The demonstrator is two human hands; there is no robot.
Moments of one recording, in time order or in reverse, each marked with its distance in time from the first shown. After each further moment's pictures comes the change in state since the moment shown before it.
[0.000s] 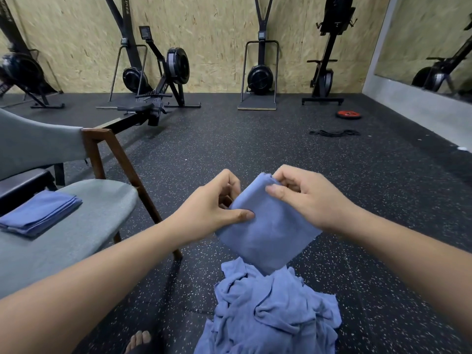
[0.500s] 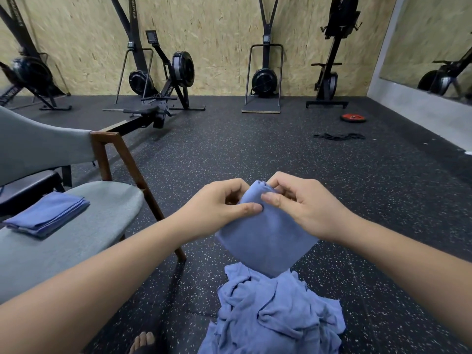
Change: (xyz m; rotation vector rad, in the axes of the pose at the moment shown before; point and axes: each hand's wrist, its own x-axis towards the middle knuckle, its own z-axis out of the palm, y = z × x) left_hand 0.008 0.009 -0.007 -0.034 -0.050 -0.019; right_hand 0.003 -0.008 0.008 -0.015 -0.049 -0.057
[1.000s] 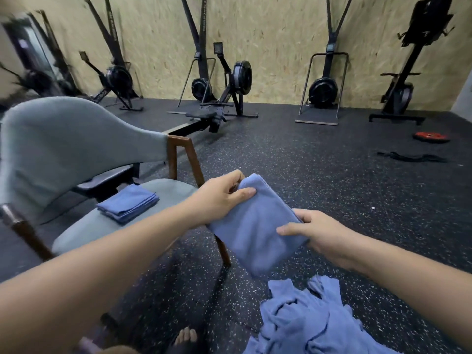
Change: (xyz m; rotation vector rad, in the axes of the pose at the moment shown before) left_hand -0.031 -0.031 -0.118 0.409 0.247 -0.204; right_hand 0.071 0.003 0.092 0.659 -0.317 0.459
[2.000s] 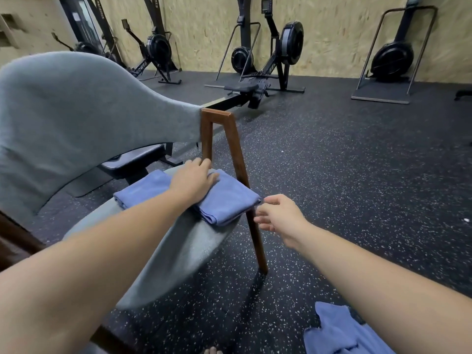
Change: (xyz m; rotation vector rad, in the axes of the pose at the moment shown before) left_hand 0.098 -0.318 -0.034 0.693 0.177 -0.368; right_hand 0.285 0.058 0.124 0.143 0.196 0.166
